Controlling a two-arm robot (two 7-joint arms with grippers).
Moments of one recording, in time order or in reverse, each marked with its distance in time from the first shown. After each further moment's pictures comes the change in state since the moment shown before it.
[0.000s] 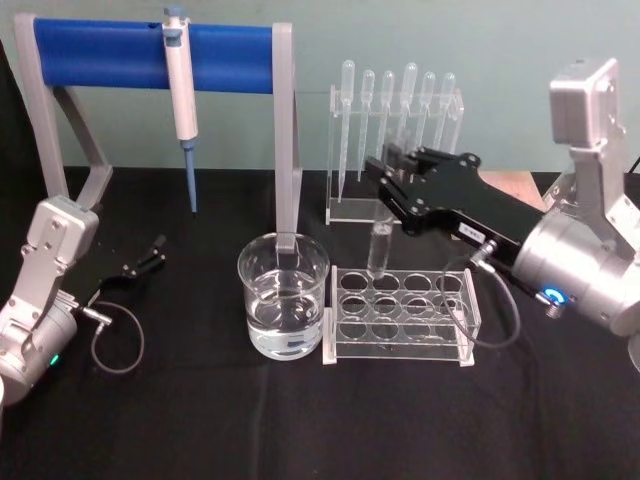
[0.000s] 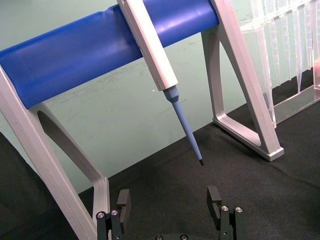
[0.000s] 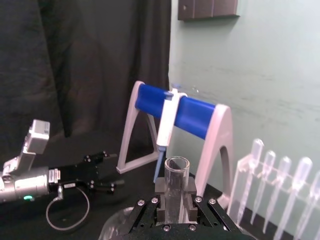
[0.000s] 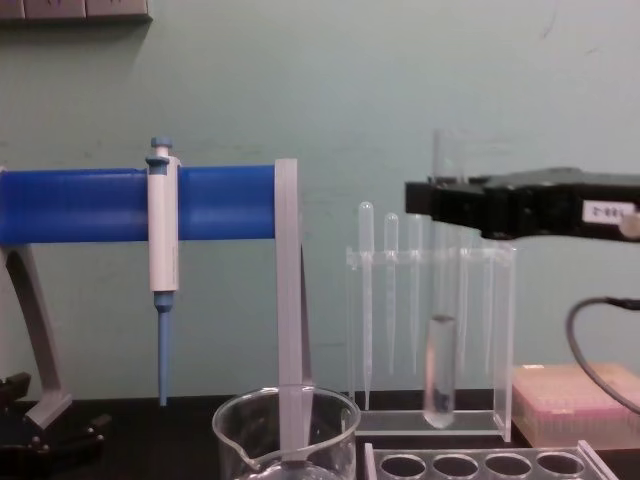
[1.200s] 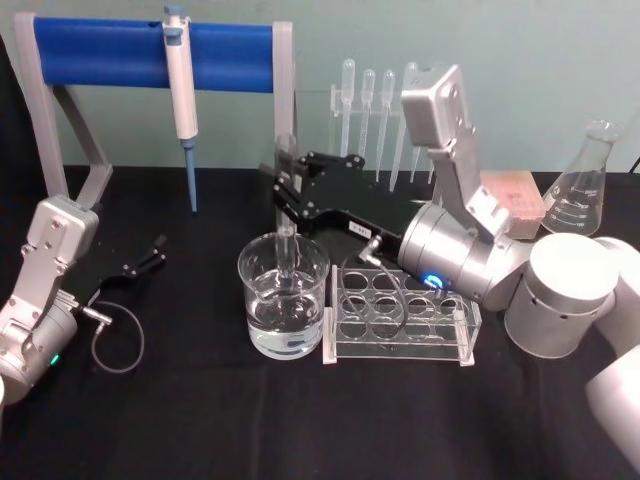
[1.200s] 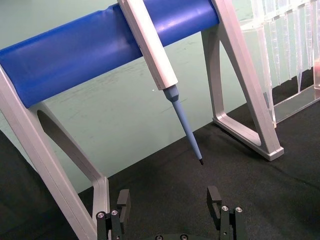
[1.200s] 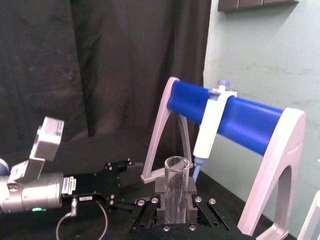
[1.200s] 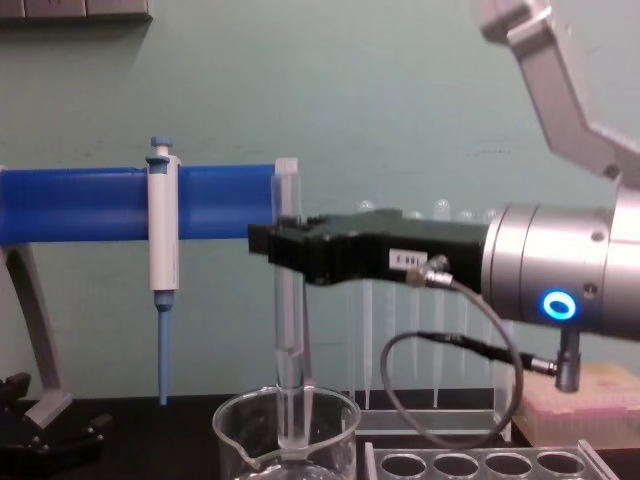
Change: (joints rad) left arm 0.000 0.000 0.000 0.000 0.000 0.000 0.000; right arm 0.202 -0.184 -0.191 0.286 -0.076 -0.096 0.065
